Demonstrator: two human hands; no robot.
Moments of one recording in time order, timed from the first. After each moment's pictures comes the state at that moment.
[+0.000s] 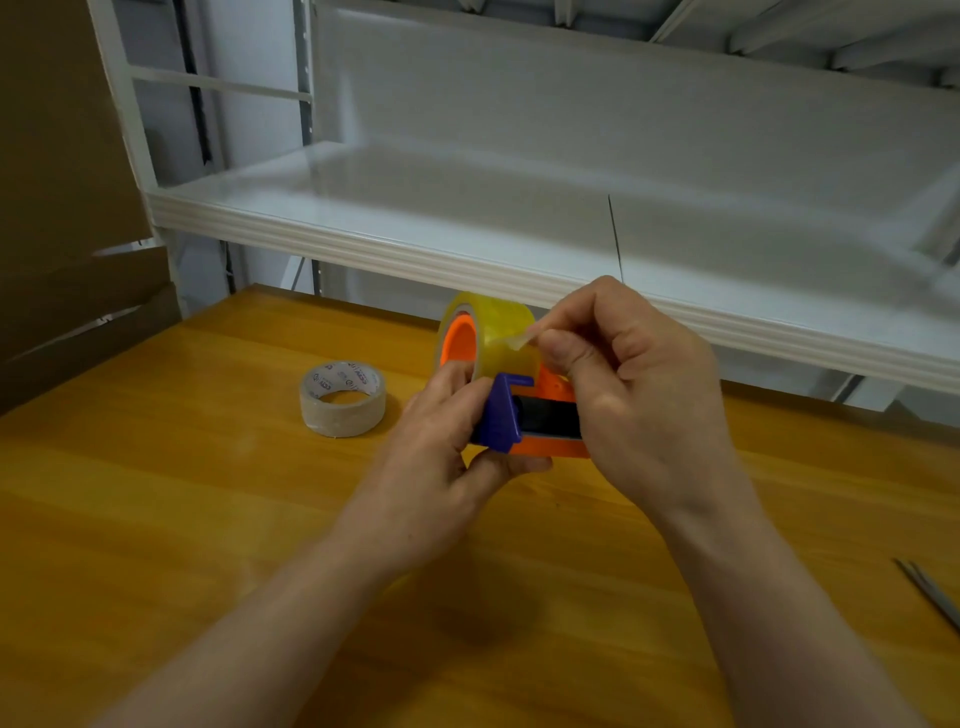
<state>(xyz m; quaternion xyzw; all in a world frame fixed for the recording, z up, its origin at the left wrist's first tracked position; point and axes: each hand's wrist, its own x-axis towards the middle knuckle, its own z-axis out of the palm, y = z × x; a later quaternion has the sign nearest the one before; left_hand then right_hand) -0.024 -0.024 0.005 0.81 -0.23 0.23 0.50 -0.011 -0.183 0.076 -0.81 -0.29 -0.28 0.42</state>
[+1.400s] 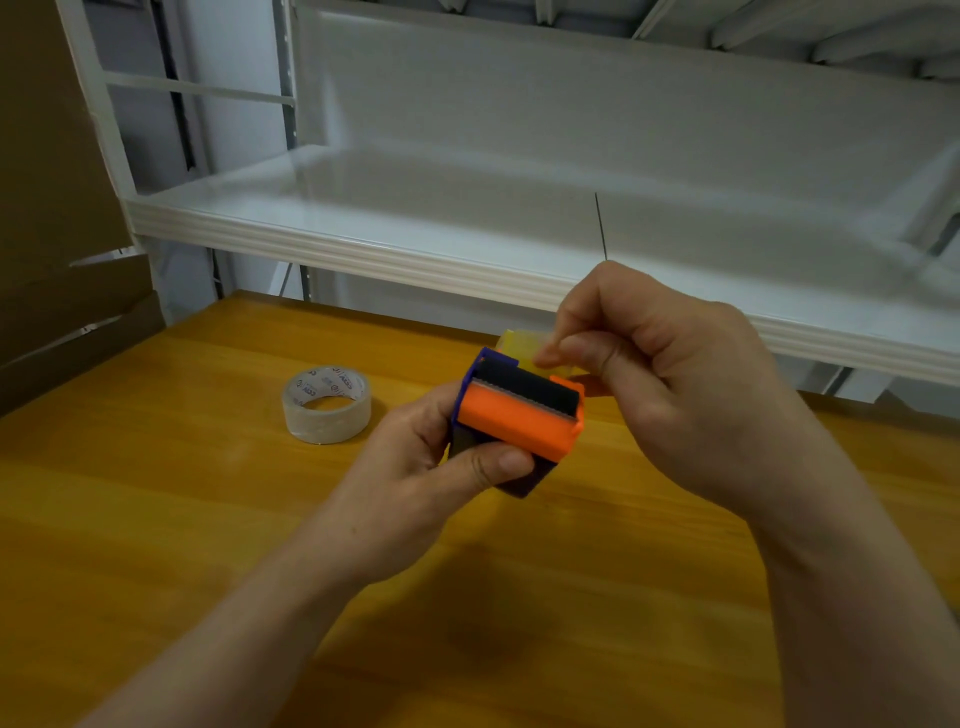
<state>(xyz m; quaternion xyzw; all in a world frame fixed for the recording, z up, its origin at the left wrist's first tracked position) -0.032 -0.025 0.015 0.63 -0.29 0.06 0.72 -0.021 -0.218 0.106 -0.85 -0.34 -0.19 0.34</state>
